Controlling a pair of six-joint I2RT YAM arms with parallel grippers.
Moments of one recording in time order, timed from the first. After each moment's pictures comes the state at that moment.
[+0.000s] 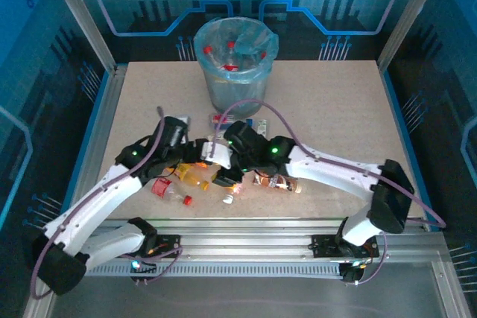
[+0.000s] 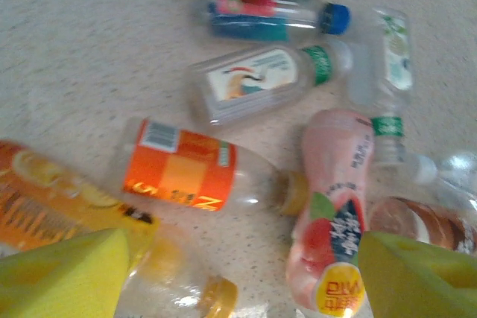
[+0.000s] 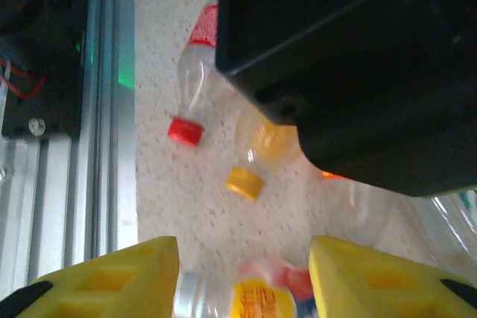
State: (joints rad) left arm -0.49 1.00 0.90 -0.75 -0.09 -0.57; right arm 1.02 1.57 1.27 -0.51 -0.24 -0.30
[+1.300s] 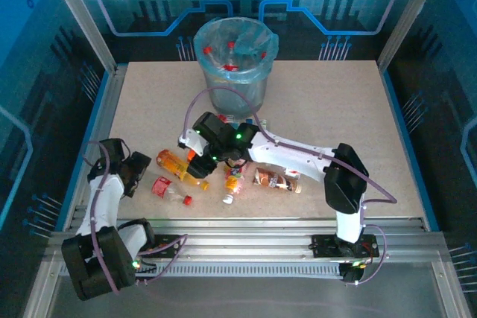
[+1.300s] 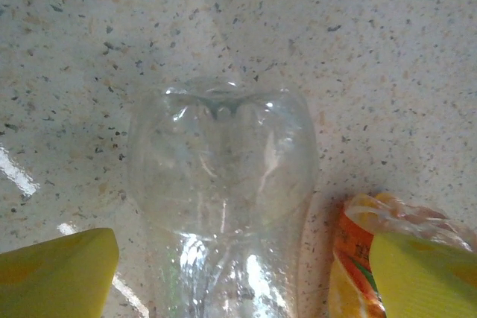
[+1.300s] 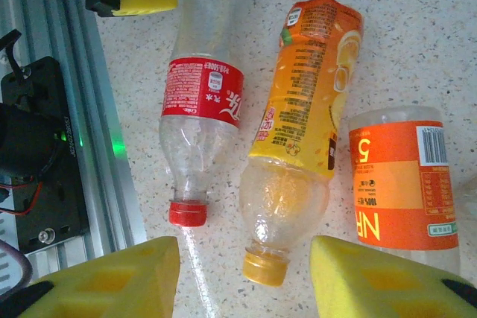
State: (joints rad) left arm 0.37 1.01 0.54 -0.66 0.10 -0.85; right arm 1.03 1.88 1.62 -0.64 -0.25 -0.02
